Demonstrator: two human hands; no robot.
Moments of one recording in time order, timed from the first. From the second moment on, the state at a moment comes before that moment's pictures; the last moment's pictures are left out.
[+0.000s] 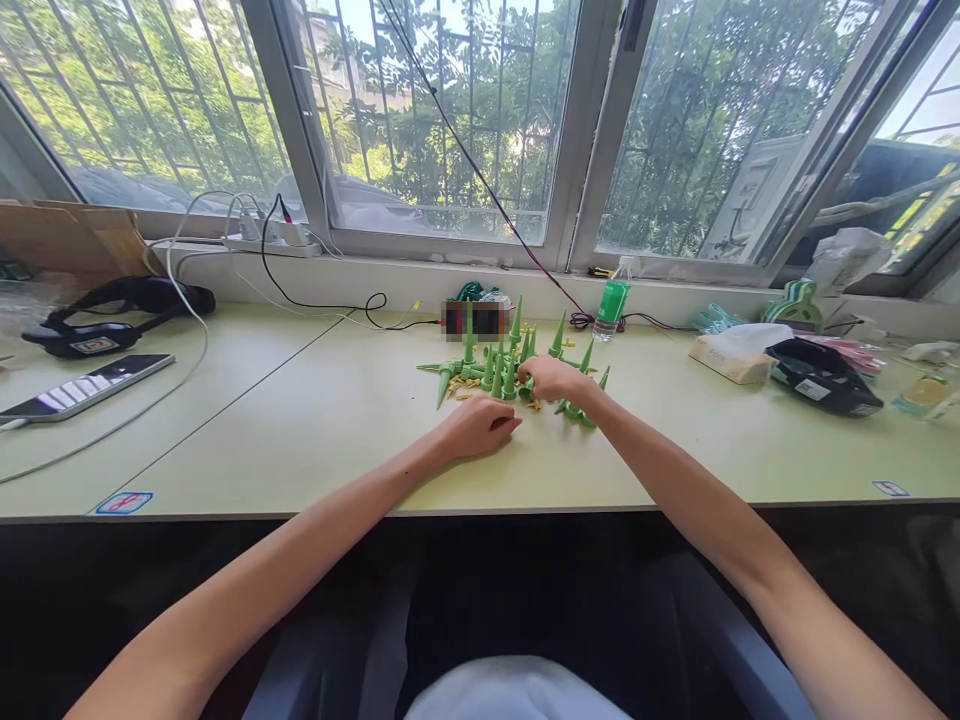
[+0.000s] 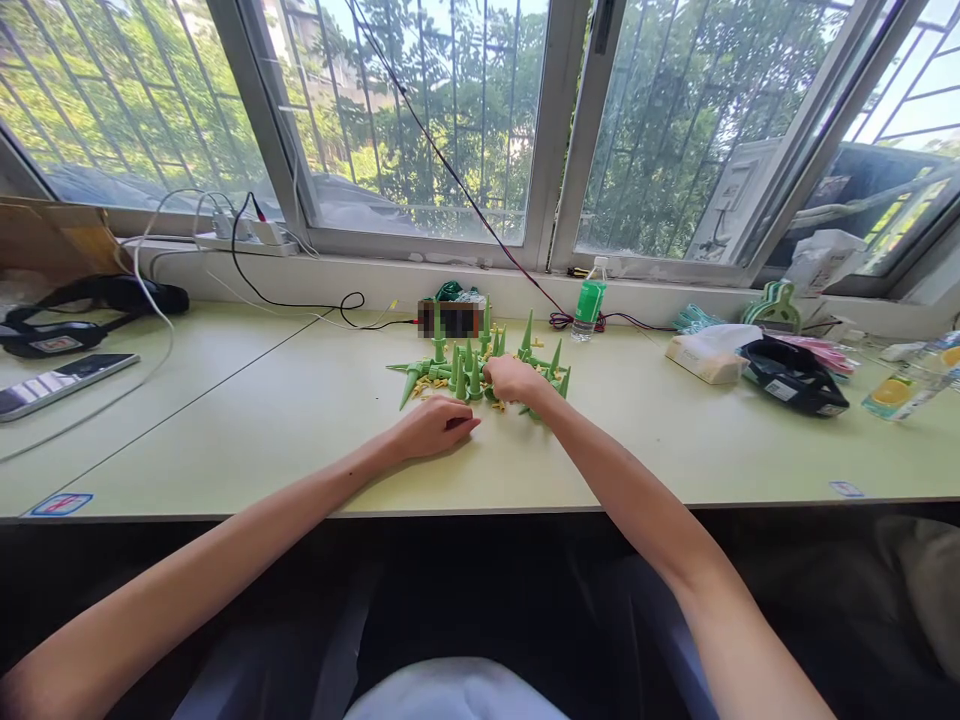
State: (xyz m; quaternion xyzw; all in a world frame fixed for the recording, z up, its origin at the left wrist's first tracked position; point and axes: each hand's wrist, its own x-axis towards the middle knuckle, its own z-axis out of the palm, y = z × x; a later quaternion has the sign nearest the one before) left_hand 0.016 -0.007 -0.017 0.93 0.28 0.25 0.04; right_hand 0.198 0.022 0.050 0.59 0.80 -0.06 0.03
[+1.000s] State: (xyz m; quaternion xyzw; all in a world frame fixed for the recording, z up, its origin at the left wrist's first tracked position) left_hand 0.010 0.014 -0.020 0.79 0.47 0.37 0.14; right_hand 0.193 0.026 0.012 0.56 0.79 -0.04 -0.24
